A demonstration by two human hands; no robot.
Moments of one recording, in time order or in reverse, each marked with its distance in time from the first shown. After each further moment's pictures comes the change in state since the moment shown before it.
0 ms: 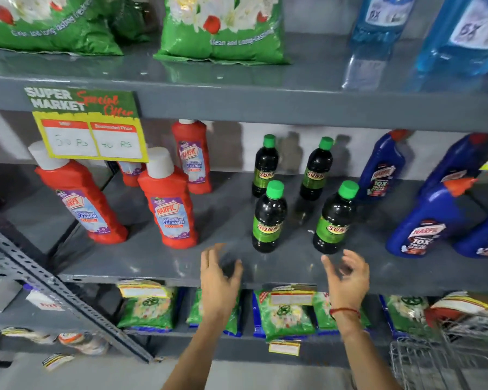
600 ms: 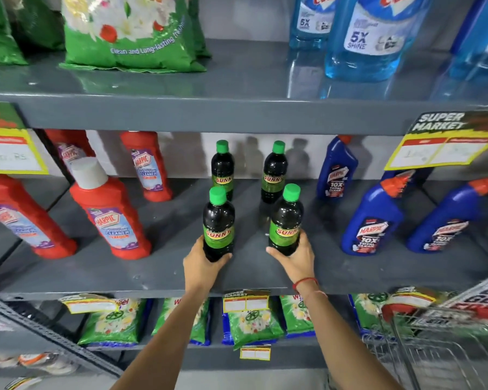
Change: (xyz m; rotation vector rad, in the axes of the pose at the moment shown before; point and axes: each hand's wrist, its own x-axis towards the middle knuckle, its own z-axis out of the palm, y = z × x) left_hand 0.034 0.015 0.075 0.115 -0.166 -0.157; right_hand 0.063 0.003 0.007 -0.097 -0.396 0.057
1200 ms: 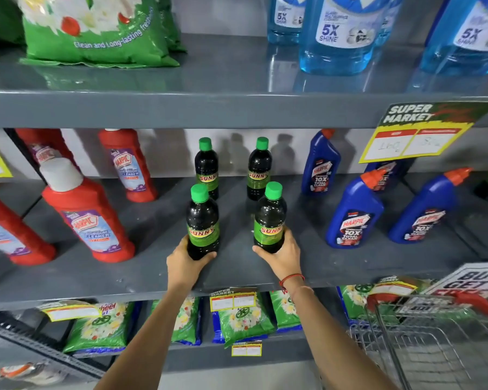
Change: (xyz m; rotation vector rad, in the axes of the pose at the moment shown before) left_hand 0.009 -0.004 -0.002 0.067 -0.027 0.021; right_hand -0.002 0.002 -0.003 -0.039 -0.014 -0.009
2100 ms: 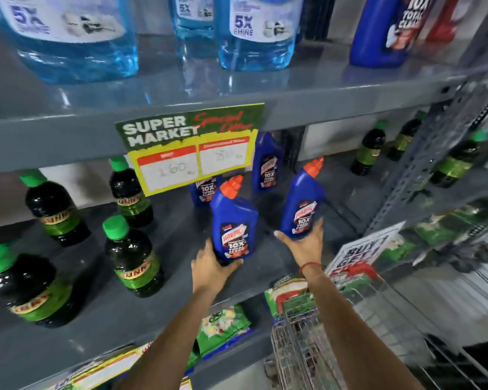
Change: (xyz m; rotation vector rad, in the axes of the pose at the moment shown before) left_hand -0.043 0.170 0.231 0.029 -0.392 0.185; right_hand 0.080 0.125 -0.243 0.010 0.465 0.280
